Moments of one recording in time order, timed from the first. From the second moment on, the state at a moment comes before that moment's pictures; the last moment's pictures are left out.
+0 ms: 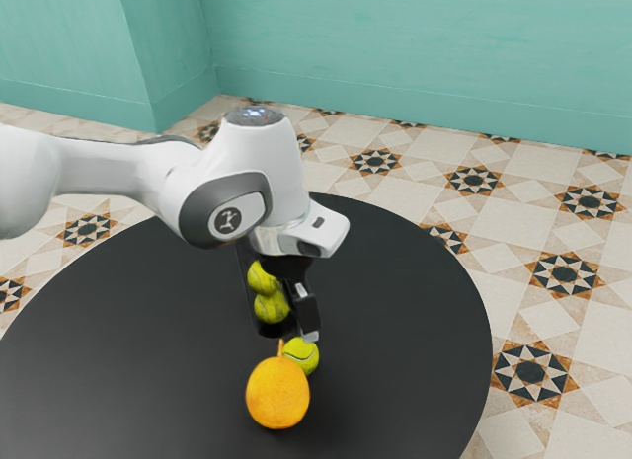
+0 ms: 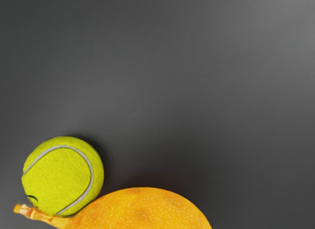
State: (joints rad) arm -0.27 -0.04 -0.15 -2.15 -0.04 2.15 0.32
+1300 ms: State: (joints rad) arm -0.27 0.30 -0.01 -2.14 -0.13 2.43 0.27
